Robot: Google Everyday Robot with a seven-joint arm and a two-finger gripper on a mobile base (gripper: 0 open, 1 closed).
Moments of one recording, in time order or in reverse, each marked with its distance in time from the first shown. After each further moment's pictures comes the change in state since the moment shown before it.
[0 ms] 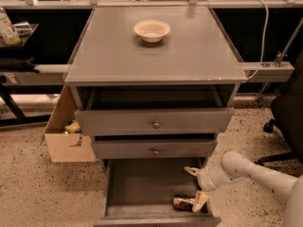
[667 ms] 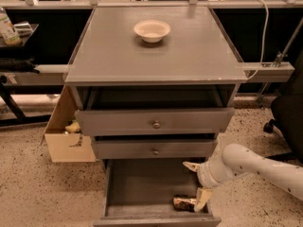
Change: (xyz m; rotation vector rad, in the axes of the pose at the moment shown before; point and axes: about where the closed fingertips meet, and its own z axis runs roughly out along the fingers) arm -0.071 0.015 -0.065 0.013 0.075 -0.082
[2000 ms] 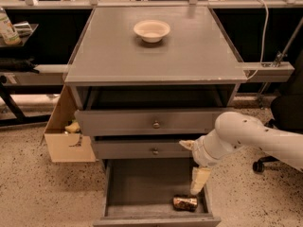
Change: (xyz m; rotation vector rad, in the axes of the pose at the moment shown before) arm -0.103 -0.028 -0.104 0.000 0.135 0.019
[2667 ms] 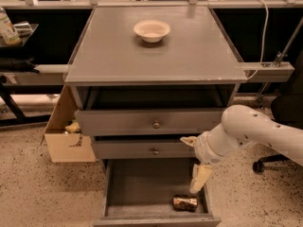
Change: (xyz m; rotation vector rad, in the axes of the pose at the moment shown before) arm -0.021 0.004 -0.029 -0.002 -0.057 0.053
